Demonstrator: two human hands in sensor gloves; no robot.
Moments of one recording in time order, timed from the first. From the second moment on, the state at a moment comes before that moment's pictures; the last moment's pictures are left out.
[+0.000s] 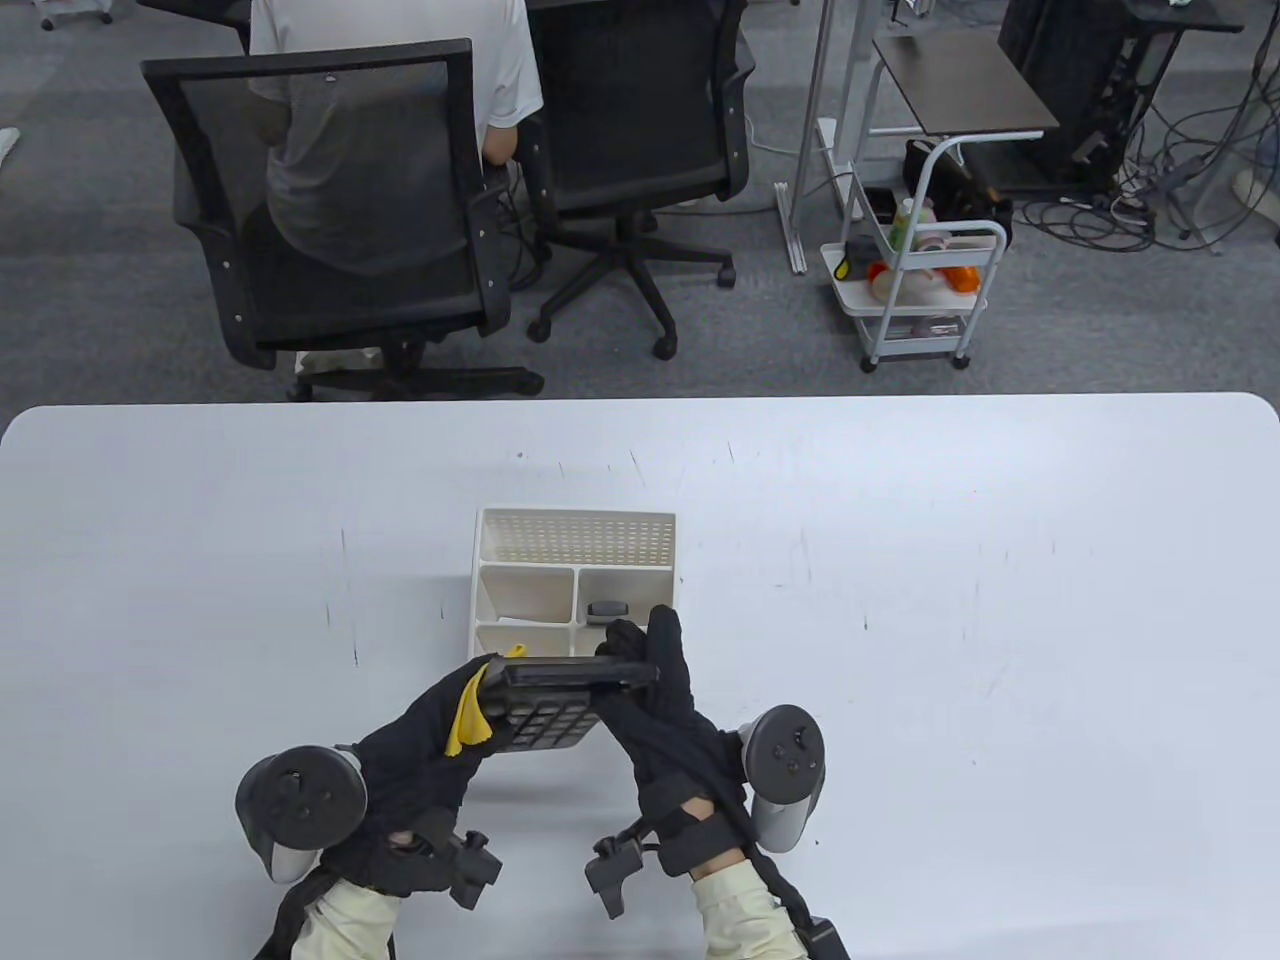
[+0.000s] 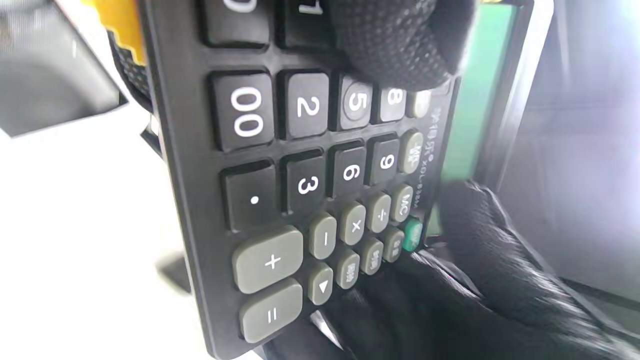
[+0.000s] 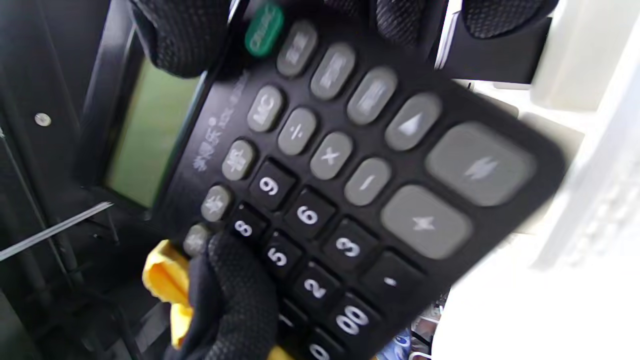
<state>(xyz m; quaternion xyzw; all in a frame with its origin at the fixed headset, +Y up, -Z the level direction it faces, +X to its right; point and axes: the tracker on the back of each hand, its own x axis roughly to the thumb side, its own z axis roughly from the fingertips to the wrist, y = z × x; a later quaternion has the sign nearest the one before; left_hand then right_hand) -0.231 -0.669 -0.259 0.12 -0.21 0.48 0.85 0.032 -0.700 -0.282 0.17 -0.08 0.68 0.71</state>
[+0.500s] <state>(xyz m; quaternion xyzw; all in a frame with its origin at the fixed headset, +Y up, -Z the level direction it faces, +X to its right) -0.238 -0.671 -0.260 0.13 -0.23 0.52 0.81 0.029 -0.683 -0.274 0.19 -0.15 0.76 0.60</state>
